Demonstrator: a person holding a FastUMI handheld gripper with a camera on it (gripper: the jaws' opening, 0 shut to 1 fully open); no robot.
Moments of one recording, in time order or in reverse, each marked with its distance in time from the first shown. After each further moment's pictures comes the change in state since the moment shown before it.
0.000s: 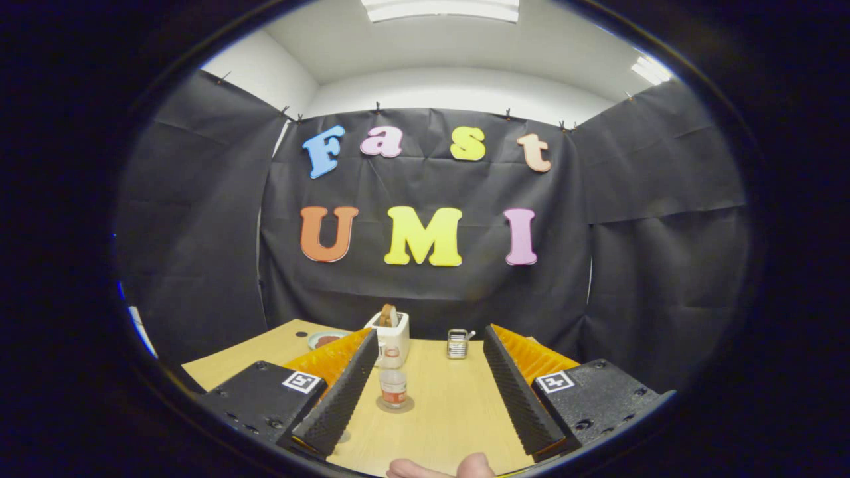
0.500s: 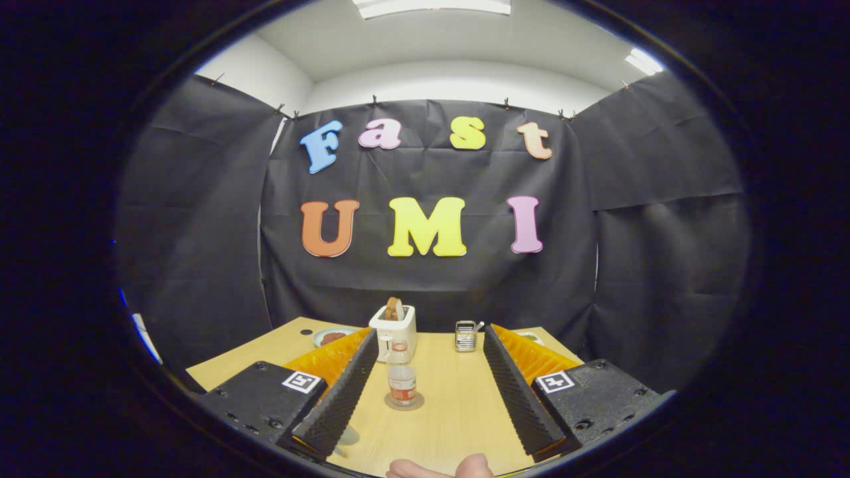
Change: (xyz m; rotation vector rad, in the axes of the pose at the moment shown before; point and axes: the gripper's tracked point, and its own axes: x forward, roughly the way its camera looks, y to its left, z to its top) arm 0.020 0.009 -0.024 0.035 0.041 0.007
